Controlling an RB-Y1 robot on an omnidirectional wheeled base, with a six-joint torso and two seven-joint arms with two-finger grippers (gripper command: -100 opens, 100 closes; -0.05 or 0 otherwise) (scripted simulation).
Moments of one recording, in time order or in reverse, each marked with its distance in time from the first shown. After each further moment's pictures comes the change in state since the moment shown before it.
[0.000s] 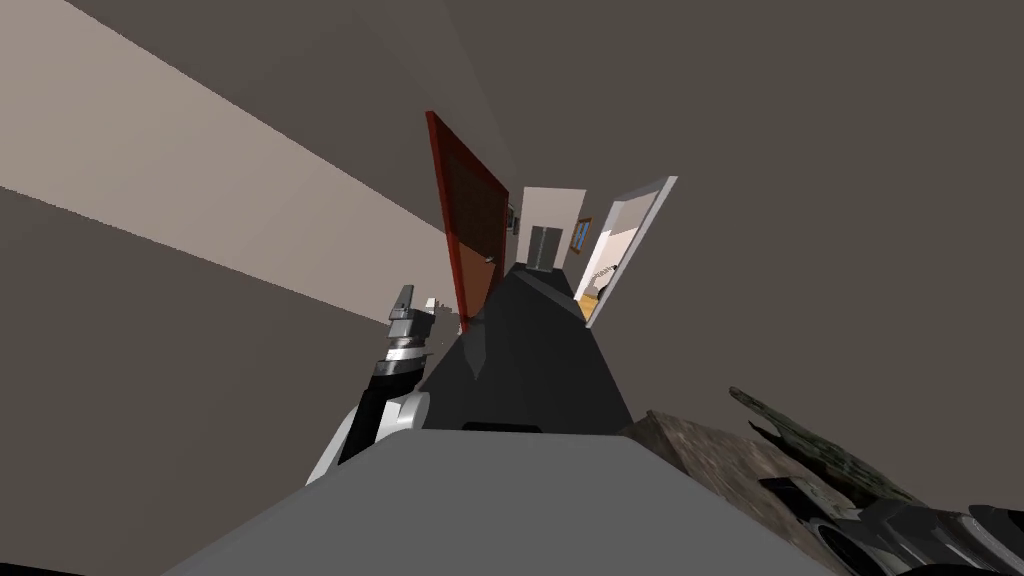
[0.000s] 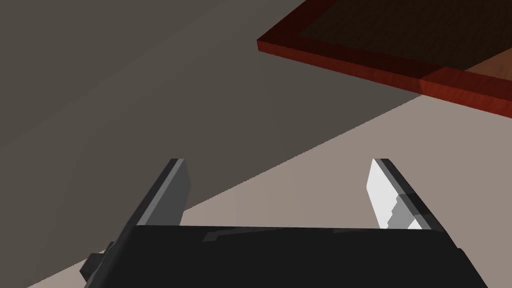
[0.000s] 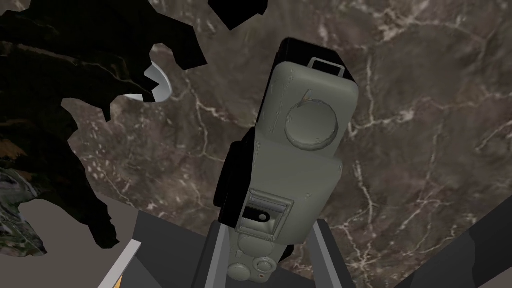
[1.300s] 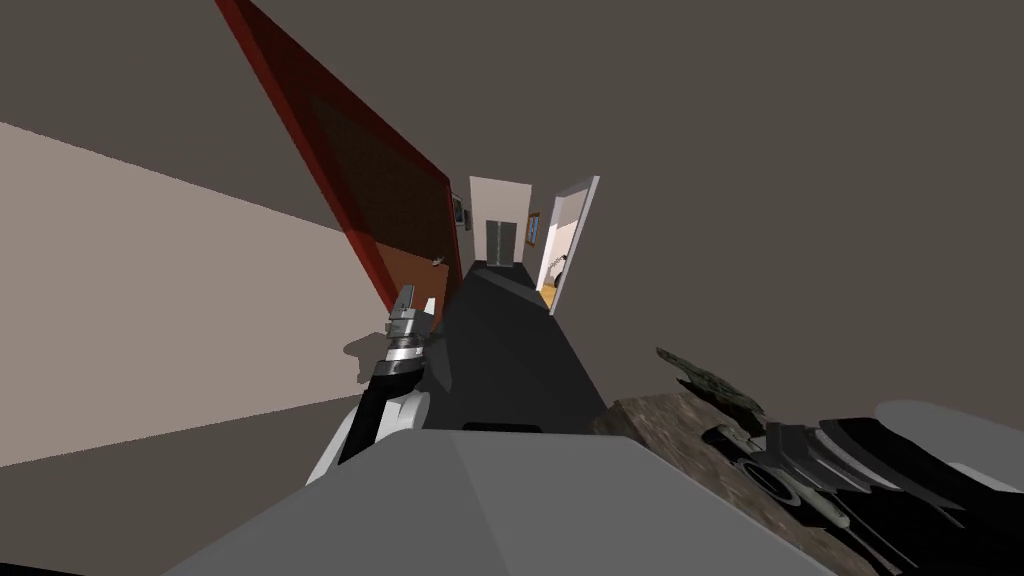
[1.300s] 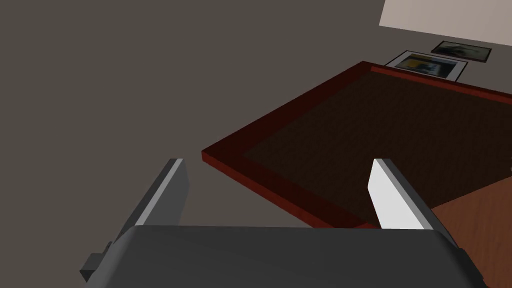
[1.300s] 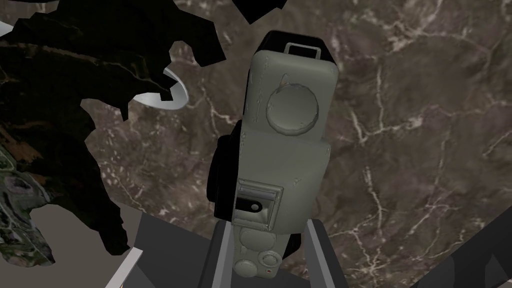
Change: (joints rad) left arm 0.000 0.000 0.000 0.000 0.000 0.000 0.000; right arm 0.004 -0.117 0.049 -0.297 0.019 0.065 -0.015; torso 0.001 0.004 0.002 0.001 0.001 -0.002
